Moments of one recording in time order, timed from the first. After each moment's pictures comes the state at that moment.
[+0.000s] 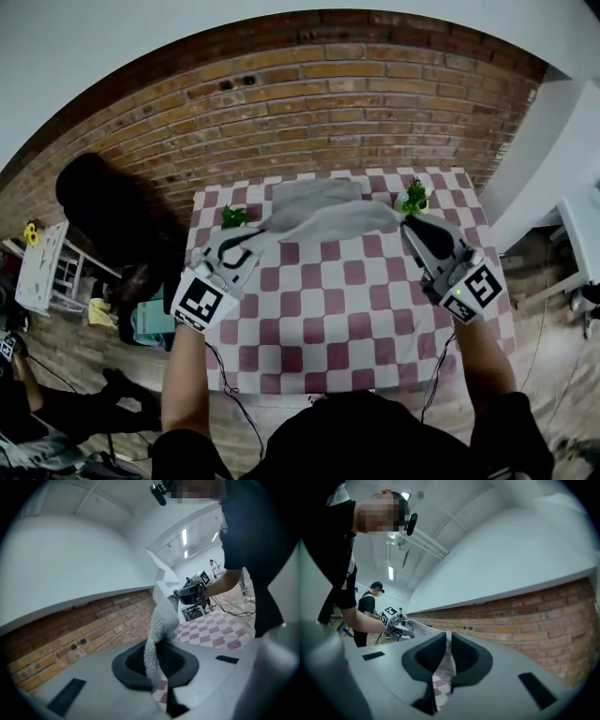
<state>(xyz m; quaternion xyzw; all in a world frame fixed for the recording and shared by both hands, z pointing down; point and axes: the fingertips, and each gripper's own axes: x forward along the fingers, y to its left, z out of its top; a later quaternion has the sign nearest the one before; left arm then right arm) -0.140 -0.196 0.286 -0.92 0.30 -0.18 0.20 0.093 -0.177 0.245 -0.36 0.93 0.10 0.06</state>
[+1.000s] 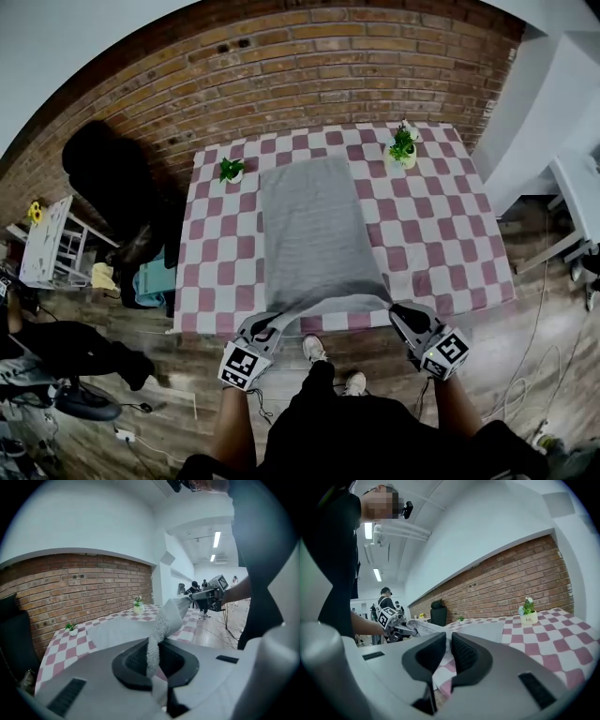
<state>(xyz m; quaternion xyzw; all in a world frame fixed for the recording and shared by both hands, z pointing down) -0.143 0.088 0.523 -0.91 0.34 -0.22 -0.05 0.104 0.100 0.480 -0.37 0.92 -0.10 -0.03</state>
